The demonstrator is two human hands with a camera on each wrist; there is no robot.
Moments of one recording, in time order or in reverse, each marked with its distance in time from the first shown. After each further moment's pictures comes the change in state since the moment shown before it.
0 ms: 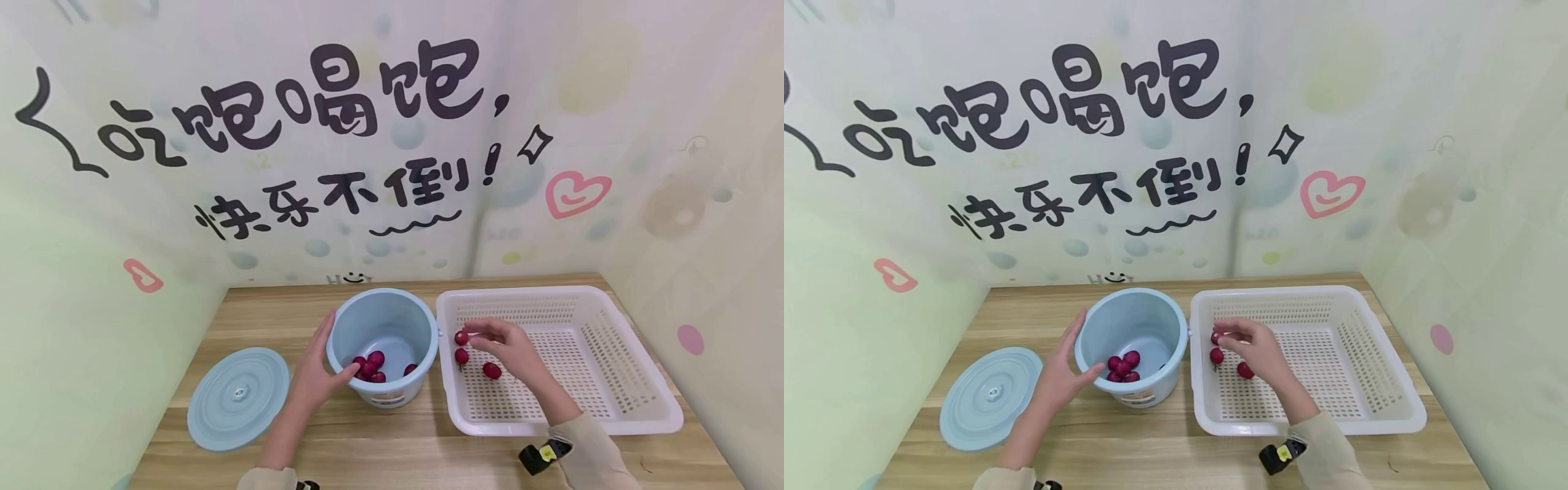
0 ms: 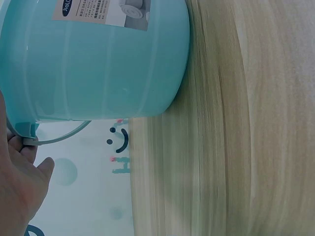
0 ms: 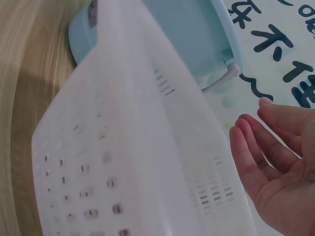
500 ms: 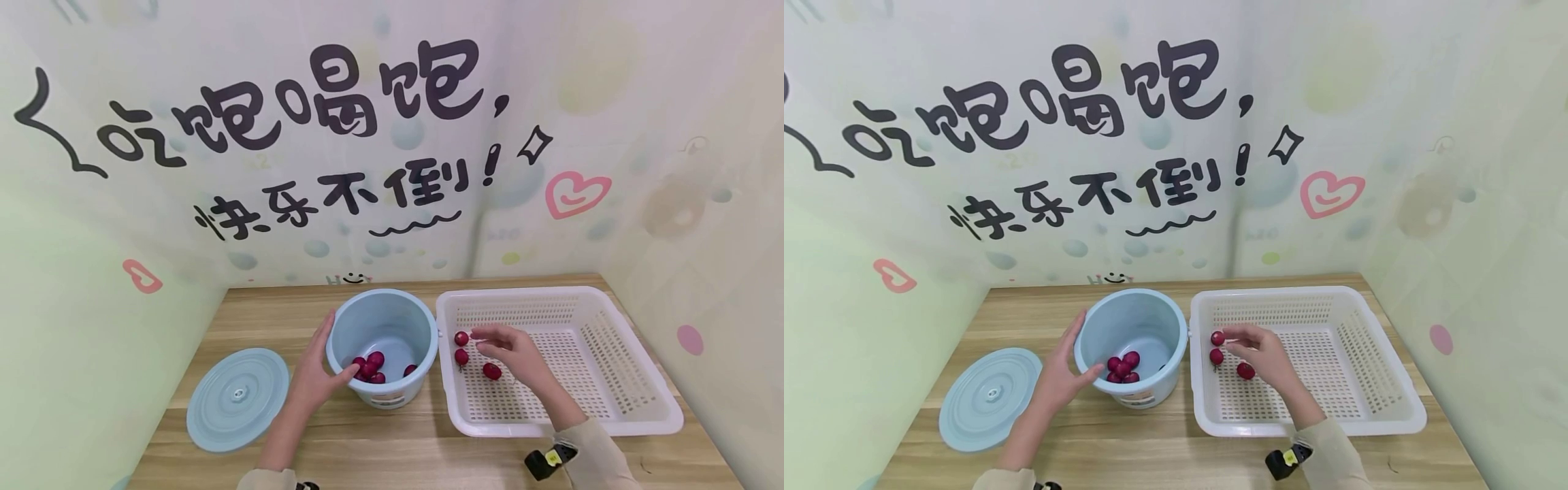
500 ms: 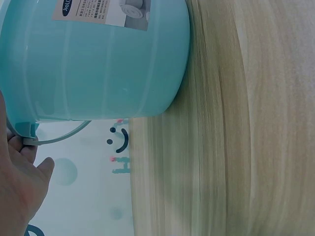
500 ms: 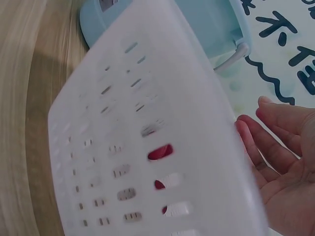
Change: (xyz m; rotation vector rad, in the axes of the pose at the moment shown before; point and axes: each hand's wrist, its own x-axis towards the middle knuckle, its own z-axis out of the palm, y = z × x) left_hand 0.000 0.000 0.000 0.002 0.007 0.012; right_hand -0.007 0.018 -0.005 0.060 0.000 0.046
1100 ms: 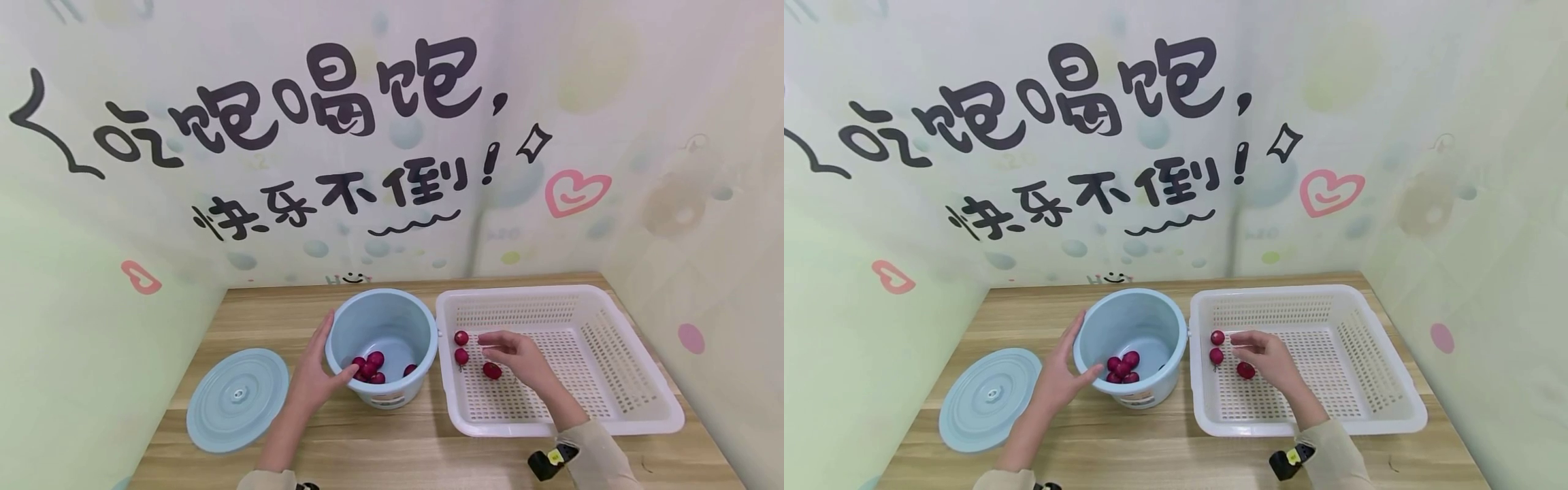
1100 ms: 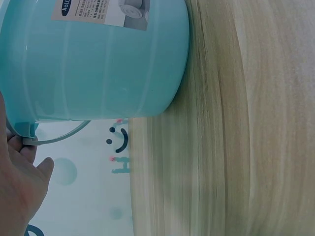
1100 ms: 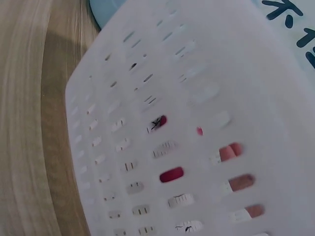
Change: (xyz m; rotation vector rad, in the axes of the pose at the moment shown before) left_hand 0.000 -0.001 0.001 -0.010 0.004 -0.003; right_hand 0.000 0.023 -0.005 -0.057 -0.010 0.088
